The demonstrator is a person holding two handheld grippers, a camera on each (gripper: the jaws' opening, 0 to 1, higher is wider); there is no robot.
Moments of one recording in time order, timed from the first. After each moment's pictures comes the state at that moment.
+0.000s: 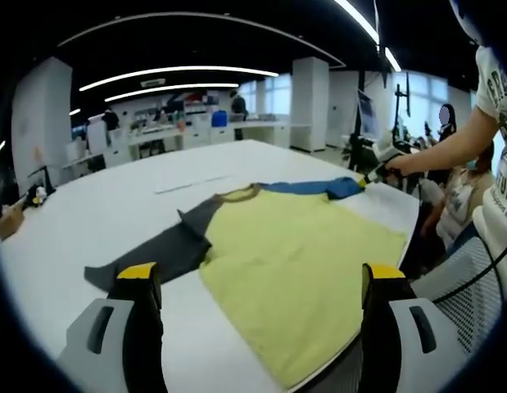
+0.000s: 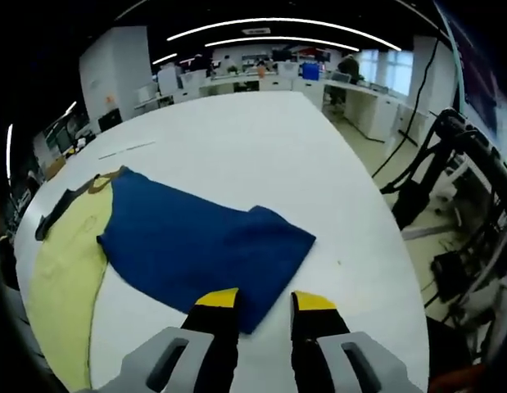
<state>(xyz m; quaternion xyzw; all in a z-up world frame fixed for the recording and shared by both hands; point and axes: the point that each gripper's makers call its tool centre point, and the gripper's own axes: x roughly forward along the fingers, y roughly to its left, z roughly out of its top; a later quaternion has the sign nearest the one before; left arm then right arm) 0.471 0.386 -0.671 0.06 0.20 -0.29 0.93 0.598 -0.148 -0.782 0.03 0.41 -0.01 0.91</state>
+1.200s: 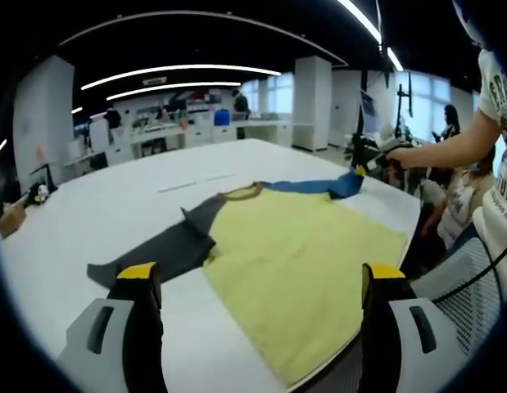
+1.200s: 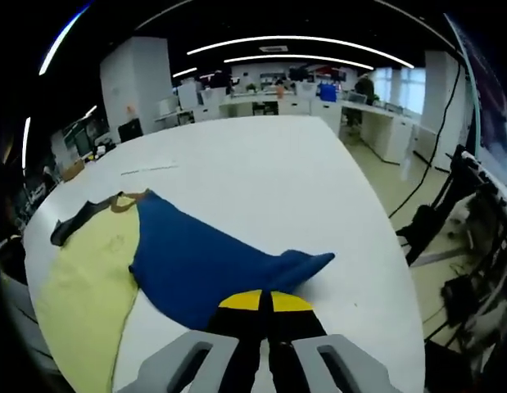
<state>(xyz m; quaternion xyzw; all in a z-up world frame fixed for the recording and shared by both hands) 0.471 0.392 -0.671 0.05 0.20 -0.29 0.93 0.620 -0.115 -0.735 0.02 0.35 0.03 0.94</state>
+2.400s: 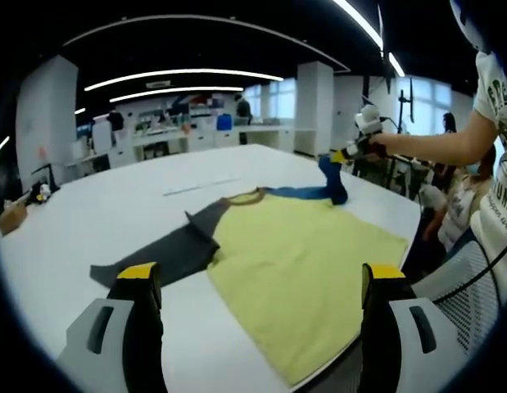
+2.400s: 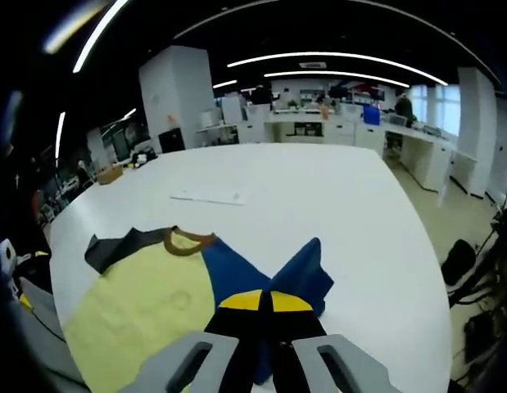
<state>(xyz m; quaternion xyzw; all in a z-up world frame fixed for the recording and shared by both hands) 0.472 0.399 -0.665 0.04 0.19 -0.28 0.94 0.674 0.000 -0.676 0.02 0.31 0.14 0.94</state>
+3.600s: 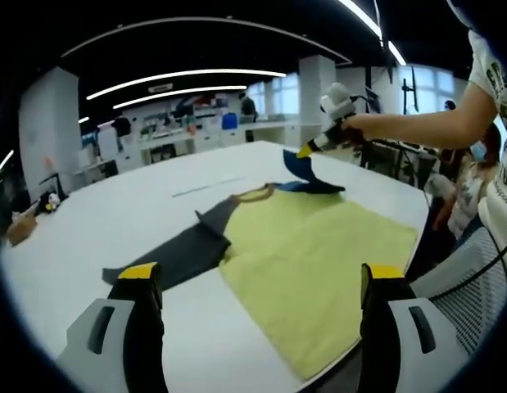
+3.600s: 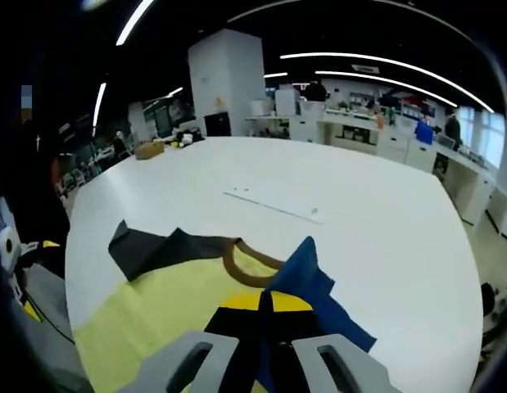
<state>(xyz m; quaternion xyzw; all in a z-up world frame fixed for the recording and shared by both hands) 0.472 0.408 -0.669 0.08 0.19 -0.26 0.94 0.705 0.144 -0.673 -0.04 0.31 0.25 0.92</state>
